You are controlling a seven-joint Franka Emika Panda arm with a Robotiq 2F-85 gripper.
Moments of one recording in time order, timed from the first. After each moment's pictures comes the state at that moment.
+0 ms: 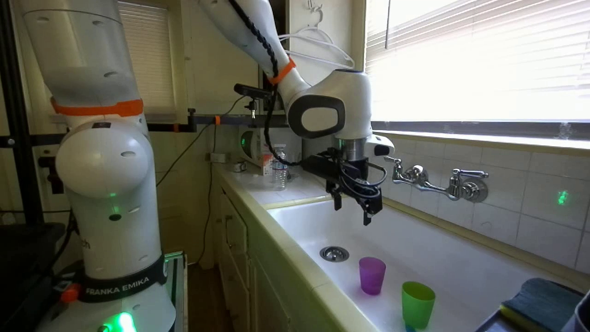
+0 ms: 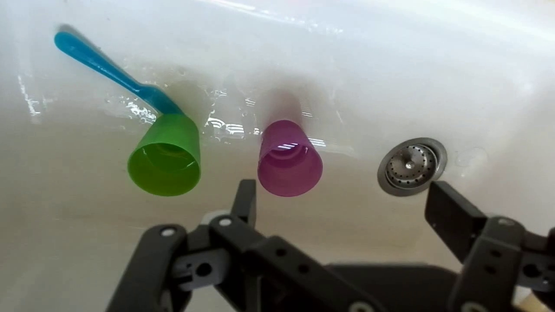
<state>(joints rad) 0.12 -0.13 -0.22 -2.60 0.28 2.64 -0.61</state>
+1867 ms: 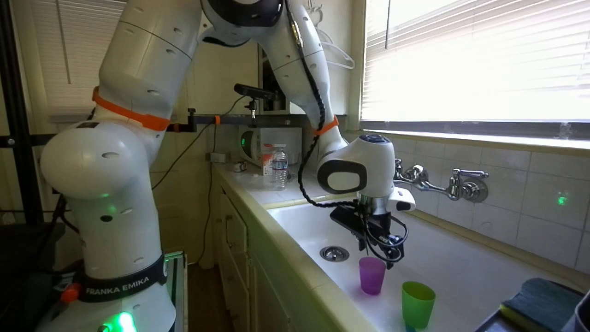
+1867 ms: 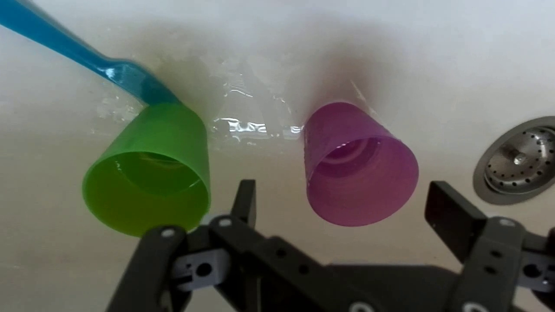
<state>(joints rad) -0.03 0.39 -0.01 -2.32 0.52 2.89 -0.73</state>
